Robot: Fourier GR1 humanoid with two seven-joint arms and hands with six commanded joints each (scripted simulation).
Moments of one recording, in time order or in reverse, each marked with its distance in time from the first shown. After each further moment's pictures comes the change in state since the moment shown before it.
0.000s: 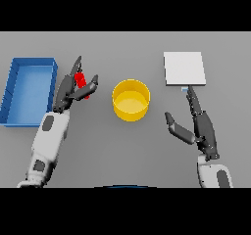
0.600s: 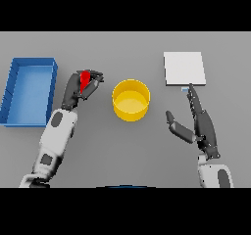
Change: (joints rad) left arm -0.075 -0.032 0.011 0.140 -0.048 0.111 -0.073; right arm -0.007 0.003 -0.003 -0.009 -0.012 0.003 0.015
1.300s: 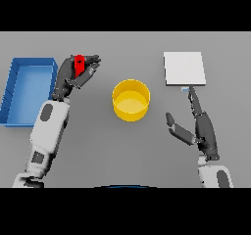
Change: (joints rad) left arm -0.008 0.054 -0.021 -0.196 0.078 -0.121 0.062; right arm 0.010 -0.011 0.007 0.016 0.047 -0.022 -0.057
